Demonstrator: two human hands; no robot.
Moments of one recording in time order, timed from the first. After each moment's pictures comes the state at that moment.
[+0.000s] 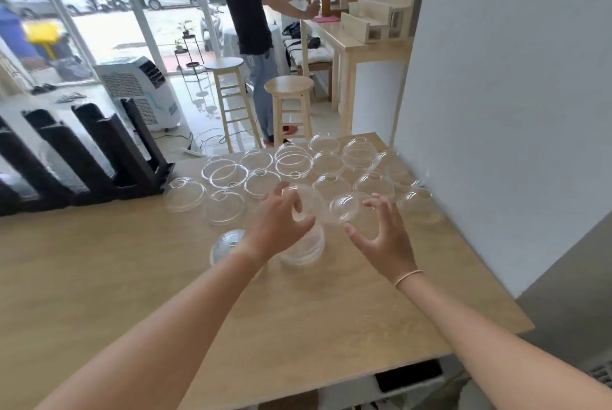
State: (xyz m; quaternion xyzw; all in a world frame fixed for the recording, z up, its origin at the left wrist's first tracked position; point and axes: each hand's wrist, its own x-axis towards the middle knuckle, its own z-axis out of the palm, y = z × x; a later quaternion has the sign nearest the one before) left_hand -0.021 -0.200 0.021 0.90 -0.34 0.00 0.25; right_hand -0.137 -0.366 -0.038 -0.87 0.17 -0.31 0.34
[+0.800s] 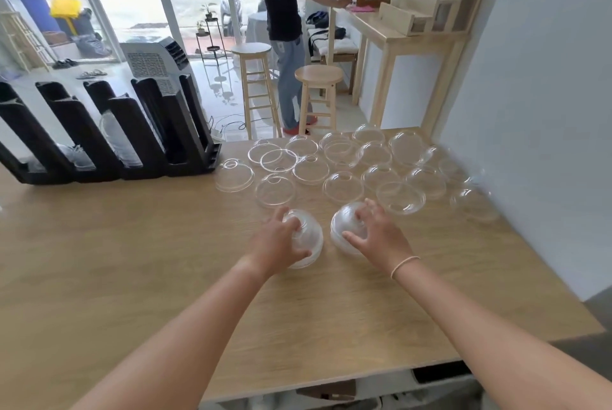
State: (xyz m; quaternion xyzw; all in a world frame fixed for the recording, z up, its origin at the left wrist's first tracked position) left_hand 0.020 -0.084 -0.032 0.93 -0.32 -0.09 0.17; right_hand -0.073 -0.277 -0.048 -0.95 0.16 -0.11 0.24
